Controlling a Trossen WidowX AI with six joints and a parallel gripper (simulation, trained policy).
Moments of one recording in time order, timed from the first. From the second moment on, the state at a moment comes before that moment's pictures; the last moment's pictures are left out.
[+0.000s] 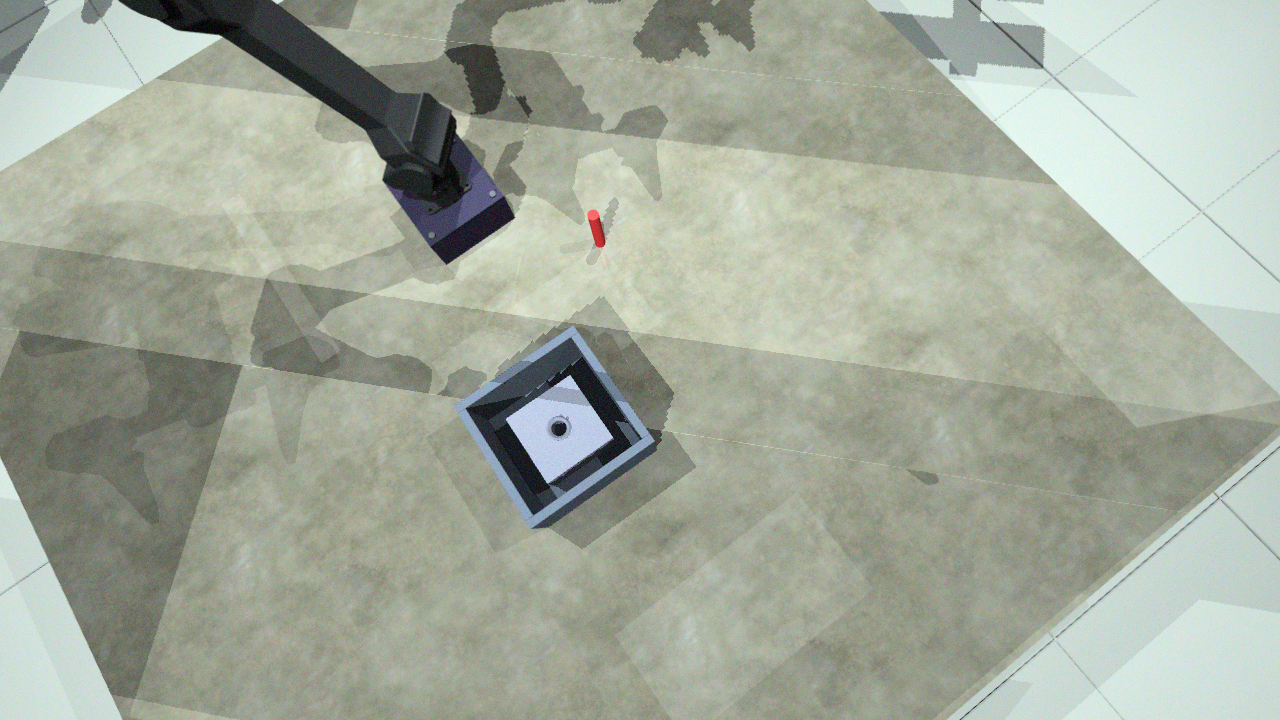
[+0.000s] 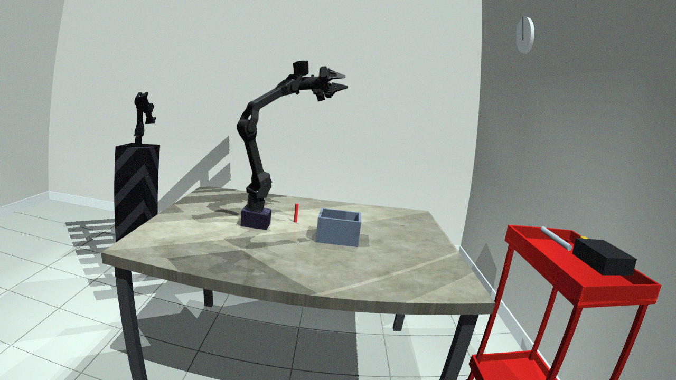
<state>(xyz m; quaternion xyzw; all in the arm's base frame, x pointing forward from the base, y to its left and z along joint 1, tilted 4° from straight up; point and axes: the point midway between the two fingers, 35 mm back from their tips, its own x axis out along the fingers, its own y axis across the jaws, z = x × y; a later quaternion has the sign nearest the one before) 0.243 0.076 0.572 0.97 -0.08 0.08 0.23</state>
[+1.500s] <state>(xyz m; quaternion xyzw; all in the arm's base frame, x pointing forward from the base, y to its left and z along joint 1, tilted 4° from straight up) 0.308 0.158 0.258 0.62 0.29 -0.21 0.70</state>
